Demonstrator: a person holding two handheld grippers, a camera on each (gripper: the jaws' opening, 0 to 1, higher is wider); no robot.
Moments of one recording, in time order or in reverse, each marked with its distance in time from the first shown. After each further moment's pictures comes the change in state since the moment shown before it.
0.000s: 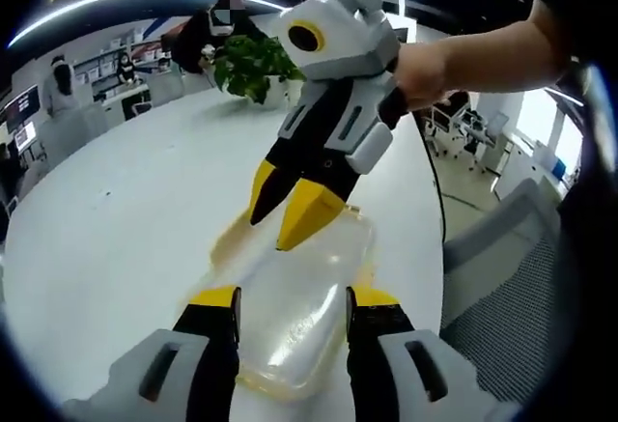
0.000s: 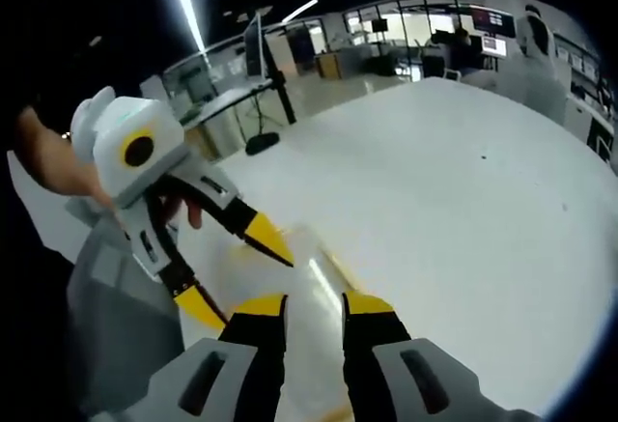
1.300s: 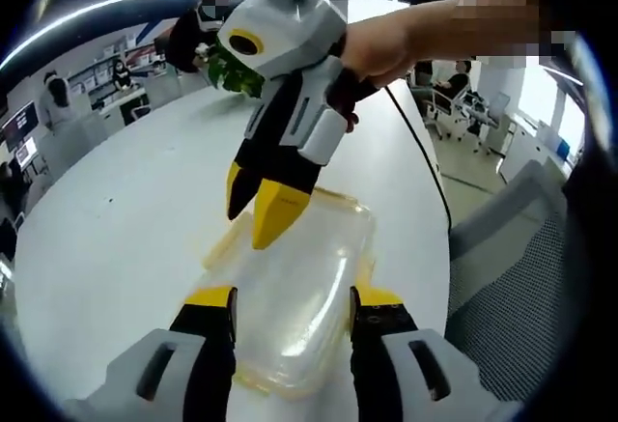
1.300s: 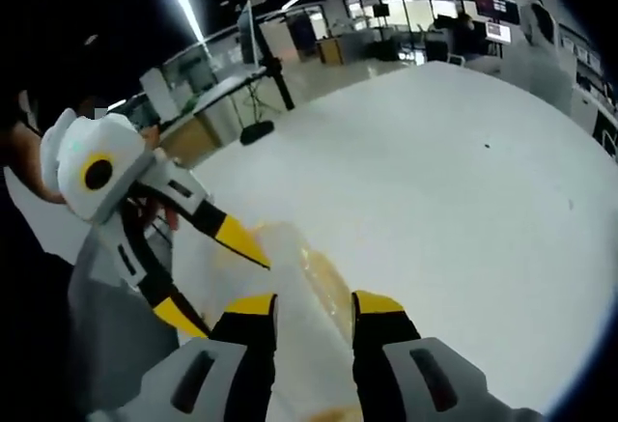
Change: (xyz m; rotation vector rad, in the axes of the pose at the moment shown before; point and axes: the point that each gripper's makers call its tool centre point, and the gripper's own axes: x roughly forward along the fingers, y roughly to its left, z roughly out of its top) left arm 0.003 -0.005 -0.001 0.070 0.075 0.023; right arm 0.009 -0.014 -0.001 -0.011 0.085 0.055
